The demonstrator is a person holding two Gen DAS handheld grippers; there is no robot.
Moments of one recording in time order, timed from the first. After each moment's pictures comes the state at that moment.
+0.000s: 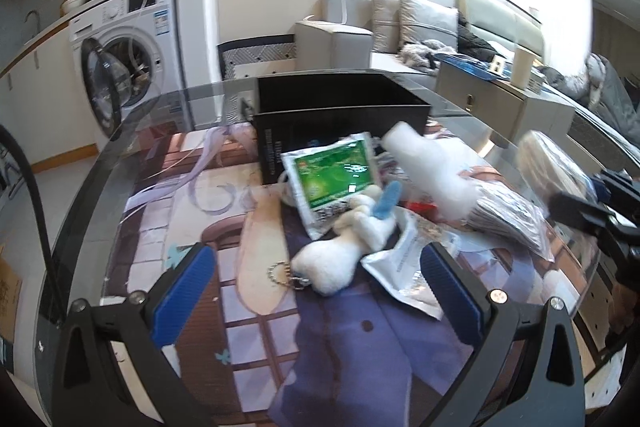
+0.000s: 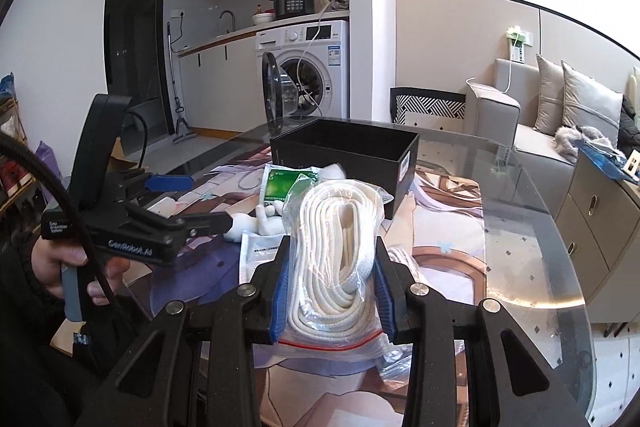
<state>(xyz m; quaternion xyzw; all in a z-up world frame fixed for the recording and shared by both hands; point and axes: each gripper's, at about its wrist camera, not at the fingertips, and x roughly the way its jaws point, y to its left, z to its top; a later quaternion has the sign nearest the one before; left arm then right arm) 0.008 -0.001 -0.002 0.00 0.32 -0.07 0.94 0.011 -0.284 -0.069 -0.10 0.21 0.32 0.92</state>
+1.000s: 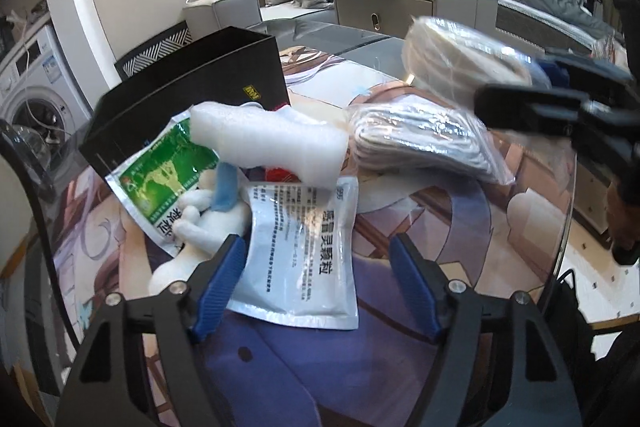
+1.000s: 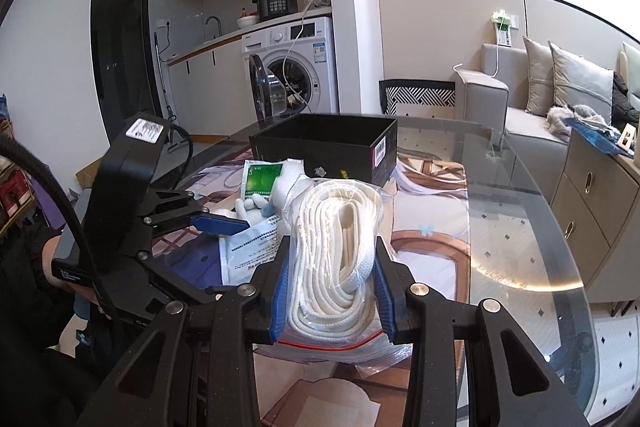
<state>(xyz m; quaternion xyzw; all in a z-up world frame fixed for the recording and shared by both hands) 0.034 -0.091 -0.023 0.13 0.39 -0.21 0.89 0.018 -0.305 -0.073 -0.07 0.23 0.31 0.92</state>
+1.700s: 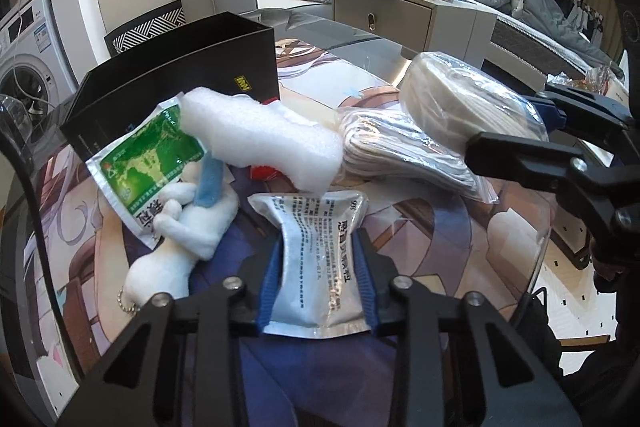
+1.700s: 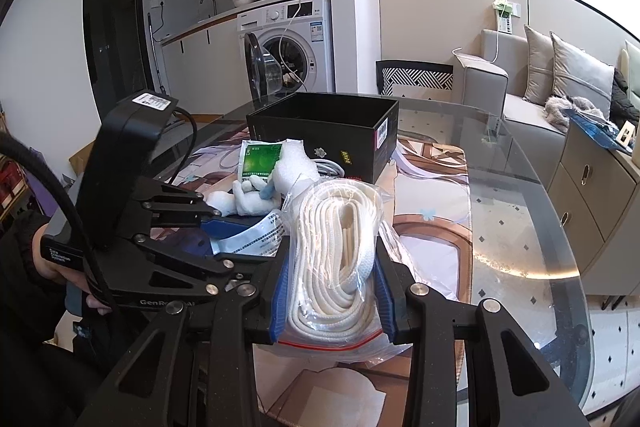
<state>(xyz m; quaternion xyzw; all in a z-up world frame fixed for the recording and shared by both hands) 0.034 -0.087 -0.019 0.08 0.41 -0.23 0.88 0.020 -0.296 -0.074 -0.09 0.26 0.29 0.92</state>
